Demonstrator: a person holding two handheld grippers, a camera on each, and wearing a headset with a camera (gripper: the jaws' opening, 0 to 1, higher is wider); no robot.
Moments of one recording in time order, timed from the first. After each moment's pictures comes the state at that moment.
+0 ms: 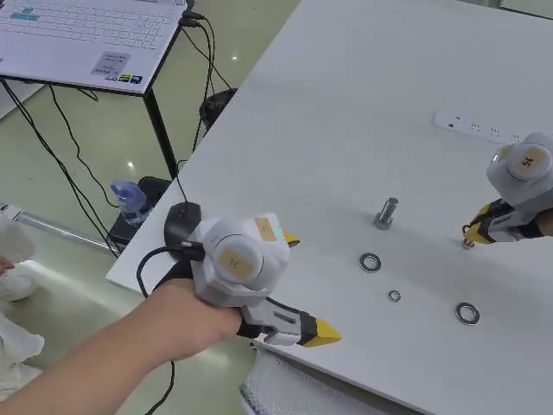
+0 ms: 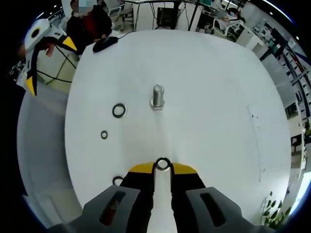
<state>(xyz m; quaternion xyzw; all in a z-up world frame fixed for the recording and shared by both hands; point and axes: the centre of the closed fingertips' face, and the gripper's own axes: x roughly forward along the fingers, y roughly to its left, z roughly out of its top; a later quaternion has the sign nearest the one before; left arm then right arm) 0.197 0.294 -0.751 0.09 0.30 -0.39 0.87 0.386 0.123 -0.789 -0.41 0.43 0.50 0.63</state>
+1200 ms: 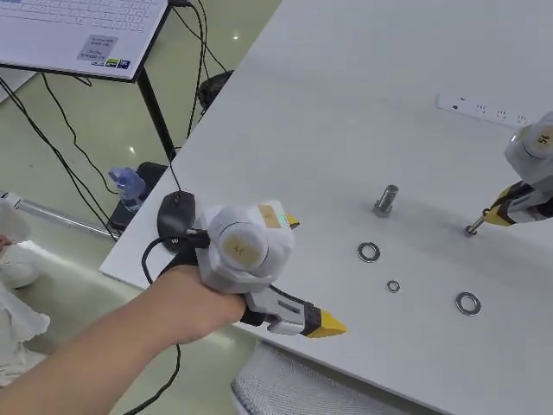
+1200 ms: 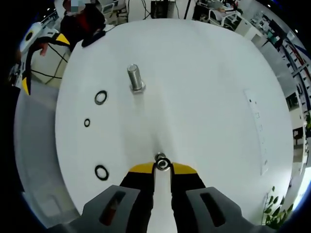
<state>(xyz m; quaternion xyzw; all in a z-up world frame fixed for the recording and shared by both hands) 0.213 0.289 -0.764 0.09 0.31 -0.39 0.86 0.418 0.098 -0.813 -0.41 0.46 0.48 0.62</state>
